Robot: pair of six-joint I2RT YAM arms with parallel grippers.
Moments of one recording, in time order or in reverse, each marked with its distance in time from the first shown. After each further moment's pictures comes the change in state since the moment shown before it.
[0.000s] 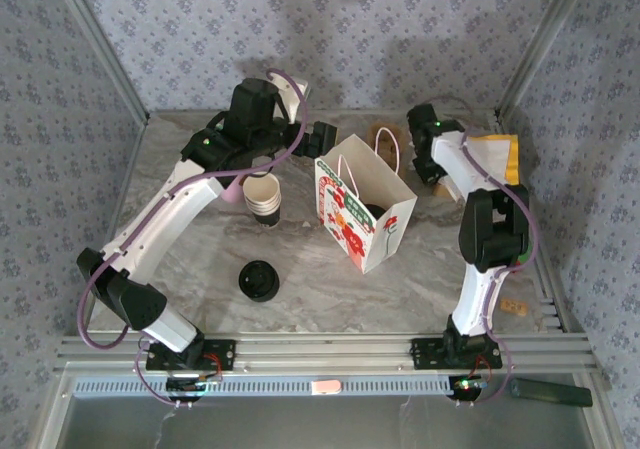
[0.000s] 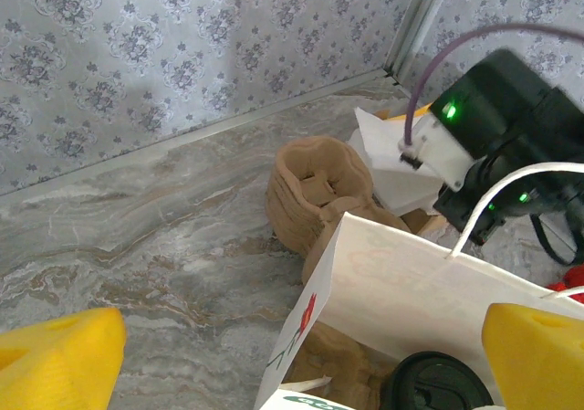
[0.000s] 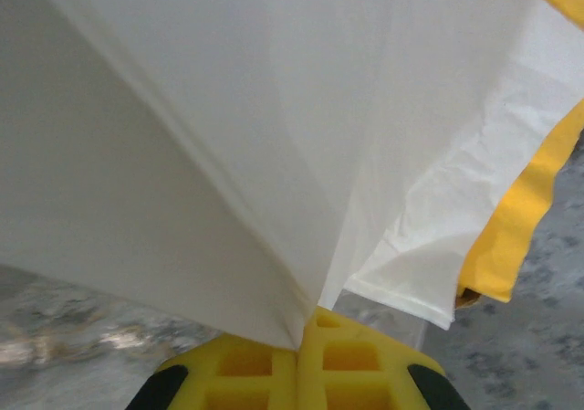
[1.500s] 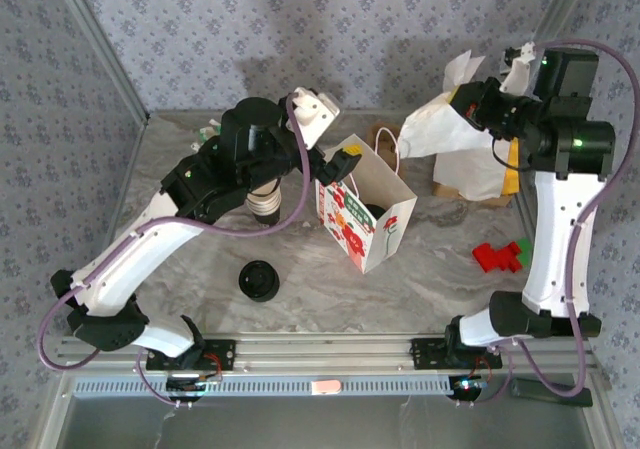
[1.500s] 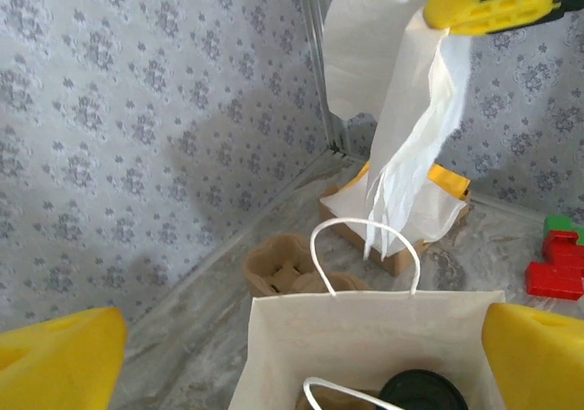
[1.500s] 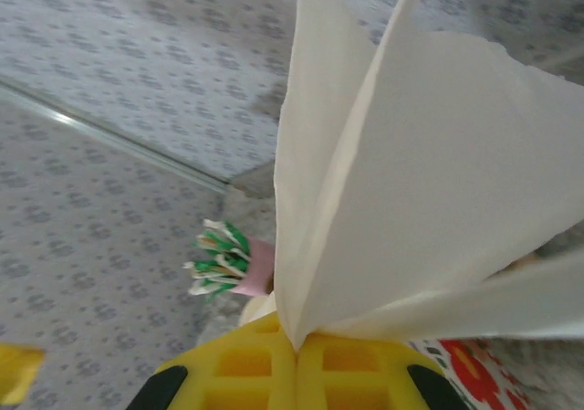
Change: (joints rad) left arm -0.298 -0.129 0.079 0.030 -0.189 0.360; right arm -0.228 -0.496 0.453 -0.127 -1.088 0.713
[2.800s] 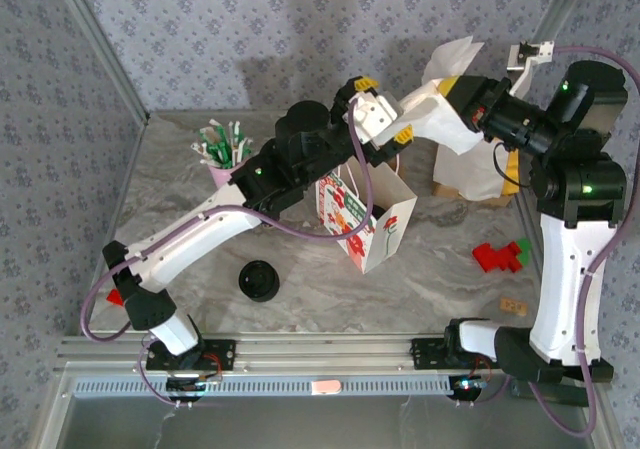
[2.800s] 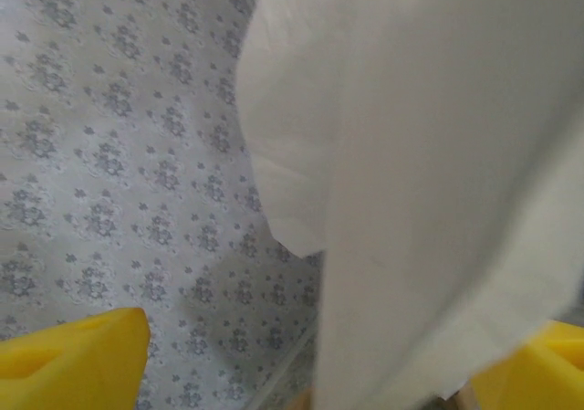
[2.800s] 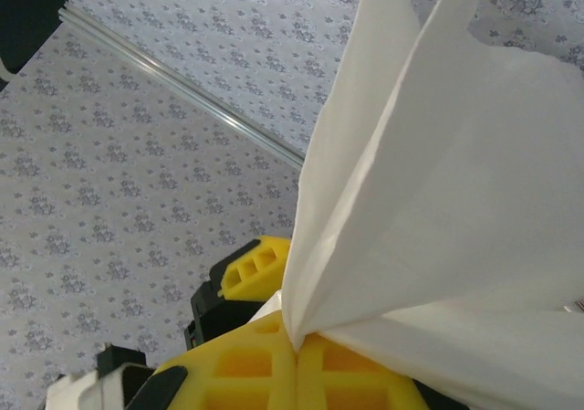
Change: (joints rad) left arm -0.069 0.196 -0.012 0.480 -0.018 0.217; right arm 0.073 -0.182 -0.135 0.301 -0.133 0.283
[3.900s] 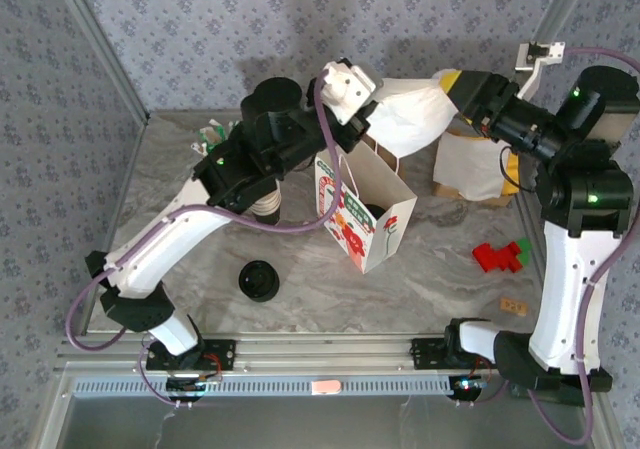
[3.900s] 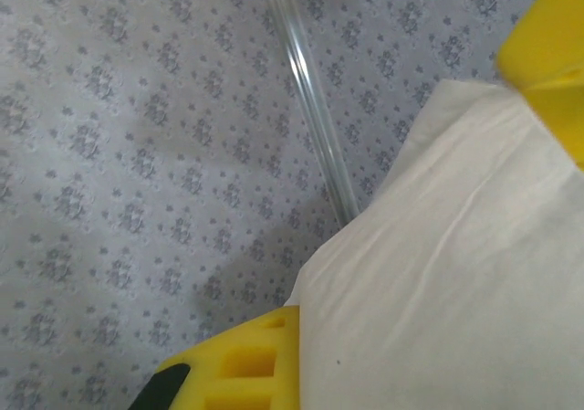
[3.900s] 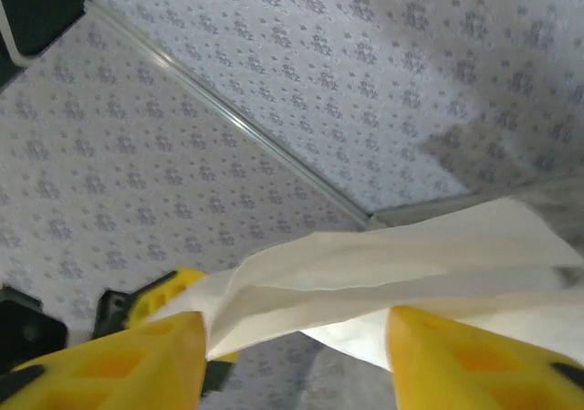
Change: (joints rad) left arm 0.000 -0.021 0.261 -0.308 -0.039 -0.098; right arm -0.034 -0.041 -0.007 0.028 -0.026 -0.098
